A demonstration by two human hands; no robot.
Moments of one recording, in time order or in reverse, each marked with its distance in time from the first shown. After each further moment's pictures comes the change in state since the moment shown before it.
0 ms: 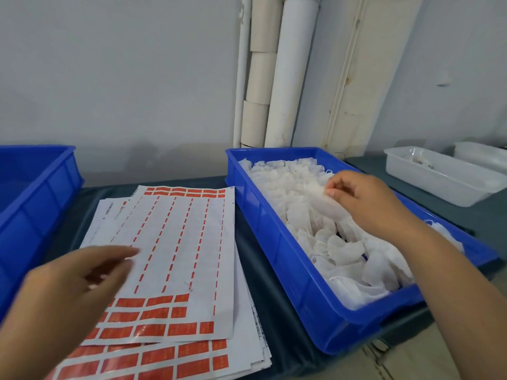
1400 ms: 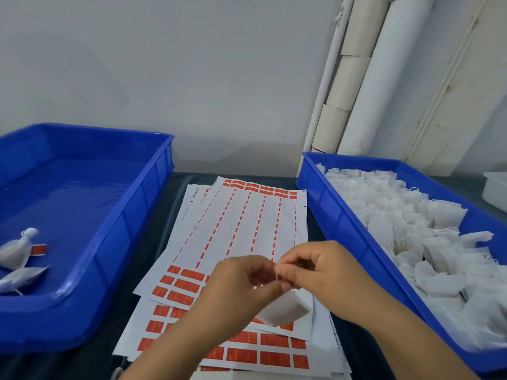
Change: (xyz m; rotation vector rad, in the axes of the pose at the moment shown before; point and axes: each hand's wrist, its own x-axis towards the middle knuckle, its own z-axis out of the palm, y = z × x) left_hand -0.013 0.017 0.031 -0.307 -0.285 -0.127; right_hand -0.054 -0.132 0.127 0.409 -0.519 -0.127
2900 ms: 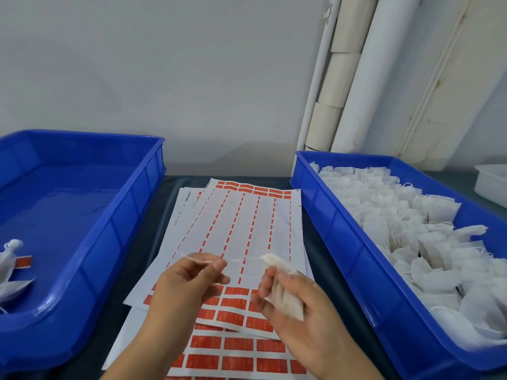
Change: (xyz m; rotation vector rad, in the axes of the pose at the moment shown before) left_hand -0.001 -0.032 -0.019 -0.624 0.398 -0.383; right_hand -0.007 0.028 0.056 1.453 -0.003 0.254
